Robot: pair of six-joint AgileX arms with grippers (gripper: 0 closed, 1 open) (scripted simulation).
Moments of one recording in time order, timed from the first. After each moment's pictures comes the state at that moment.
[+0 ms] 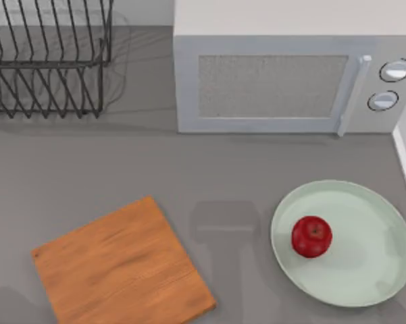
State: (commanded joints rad) left arm 0.65 2.50 1.42 -1.17 1.18 2.29; right arm 0.00 0.00 0.00 0.00 0.00 0.00
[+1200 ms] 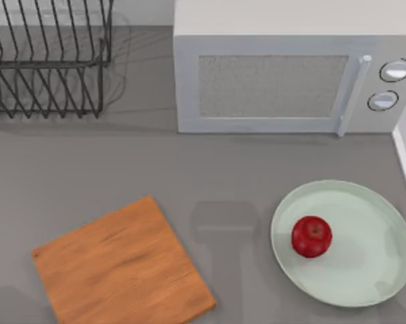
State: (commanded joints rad) left arm 0.65 2.50 1.42 -1.17 1.18 2.29; right arm 0.00 0.00 0.00 0.00 0.00 0.00
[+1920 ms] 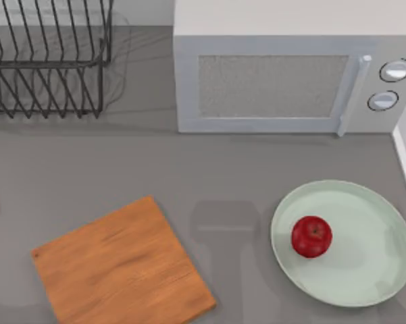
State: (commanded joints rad) left arm 0.68 2.36 1.46 -1.27 1.18 2.29; right arm 0.00 0.00 0.00 0.00 0.00 0.00
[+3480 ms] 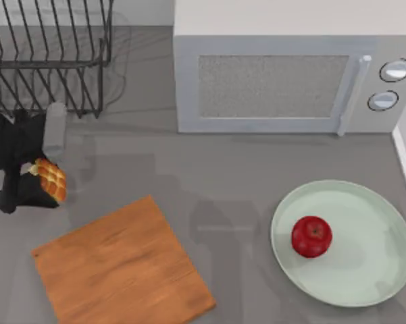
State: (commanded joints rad) left arm 0.01 1.97 1.27 -0.90 0.42 1.47; right arm 0.00 0.00 0.00 0.00 0.00 0.00
